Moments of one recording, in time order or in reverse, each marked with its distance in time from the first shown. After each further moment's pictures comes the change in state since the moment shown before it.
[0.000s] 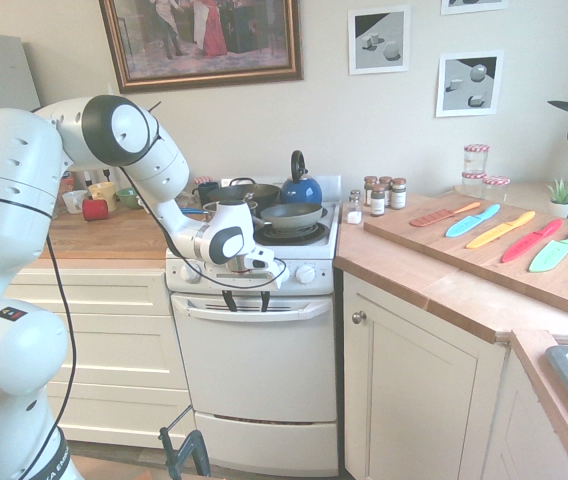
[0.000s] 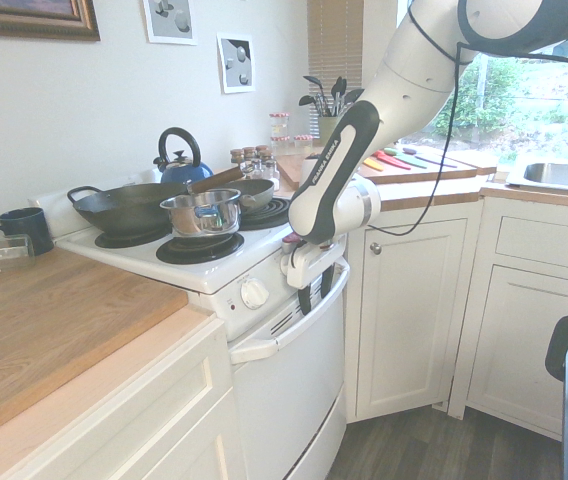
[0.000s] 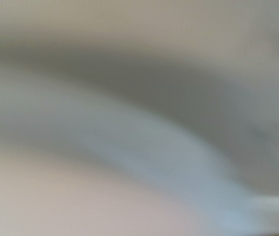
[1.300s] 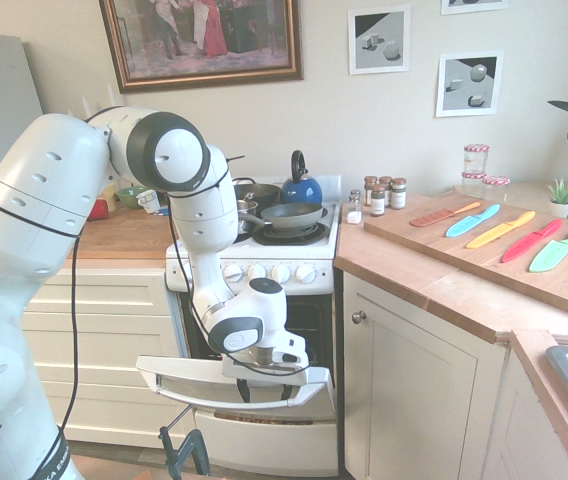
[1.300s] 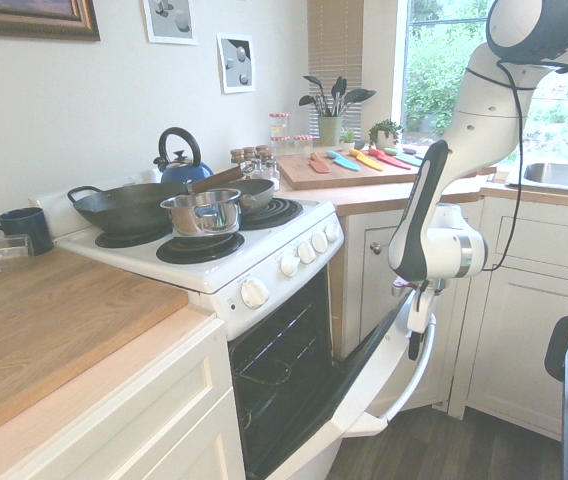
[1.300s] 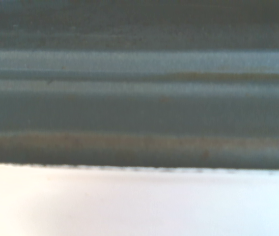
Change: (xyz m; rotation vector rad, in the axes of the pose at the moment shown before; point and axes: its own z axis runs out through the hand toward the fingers) arm -0.090 0.235 0.098 0.056 -0.108 -0.033
